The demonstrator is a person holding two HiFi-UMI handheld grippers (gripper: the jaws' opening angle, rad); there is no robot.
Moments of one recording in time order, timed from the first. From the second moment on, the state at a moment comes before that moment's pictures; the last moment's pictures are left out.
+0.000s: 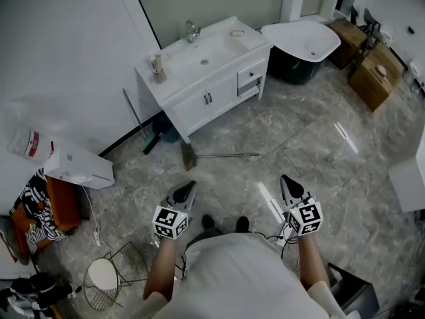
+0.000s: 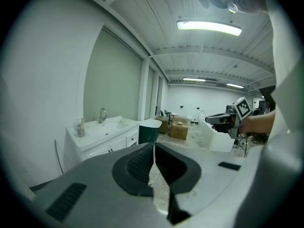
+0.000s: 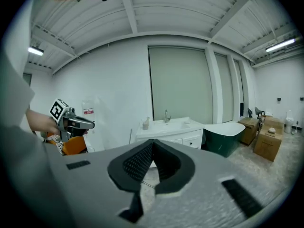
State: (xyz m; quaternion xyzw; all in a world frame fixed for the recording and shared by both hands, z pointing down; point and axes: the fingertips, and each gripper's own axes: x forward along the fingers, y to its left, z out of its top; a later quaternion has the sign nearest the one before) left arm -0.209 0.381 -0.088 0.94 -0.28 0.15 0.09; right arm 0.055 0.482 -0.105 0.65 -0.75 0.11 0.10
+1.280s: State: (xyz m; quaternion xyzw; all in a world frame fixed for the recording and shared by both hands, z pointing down) left arm -0.135 0.273 -0.057 0.96 -0.23 0.16 0.08; right arm 0.115 0.404 -0.064 0.68 -0.70 0.16 0.13
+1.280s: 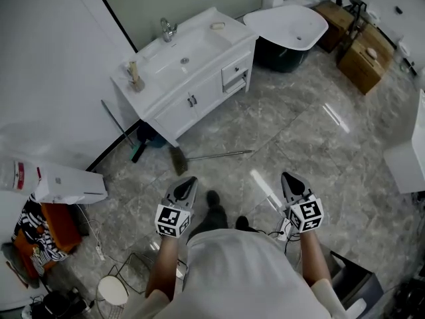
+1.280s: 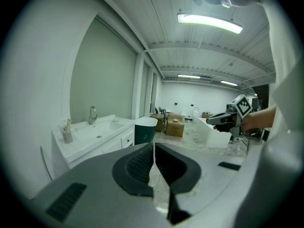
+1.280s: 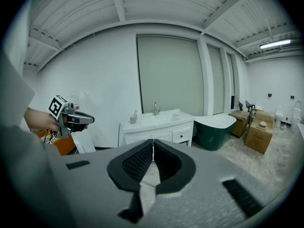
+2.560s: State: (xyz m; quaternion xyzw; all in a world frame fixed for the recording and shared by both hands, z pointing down) left arm -0.053 0.092 0.052 0.96 -0.08 0.23 0.12; right arm 0.158 0.240 0.027 0.72 -0.62 0.26 0.16
